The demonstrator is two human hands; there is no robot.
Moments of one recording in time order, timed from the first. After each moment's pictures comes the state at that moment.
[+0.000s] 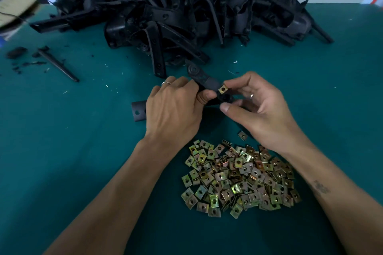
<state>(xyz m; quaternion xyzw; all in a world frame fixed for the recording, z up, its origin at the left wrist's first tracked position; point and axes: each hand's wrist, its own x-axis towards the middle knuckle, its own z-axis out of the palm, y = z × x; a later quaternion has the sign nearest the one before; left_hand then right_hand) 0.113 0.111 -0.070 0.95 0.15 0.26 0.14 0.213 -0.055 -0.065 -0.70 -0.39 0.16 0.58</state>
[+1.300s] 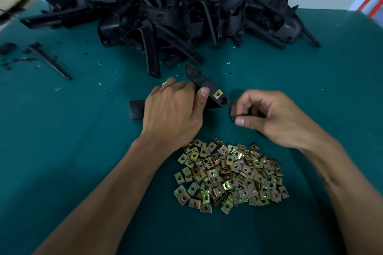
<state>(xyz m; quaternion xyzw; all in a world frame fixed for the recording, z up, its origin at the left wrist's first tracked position) 0.111 0.104 -0.071 0.94 0.12 0.27 0.16 0.235 -0.091 -0.046 -0.79 -0.42 0.23 0.38</state>
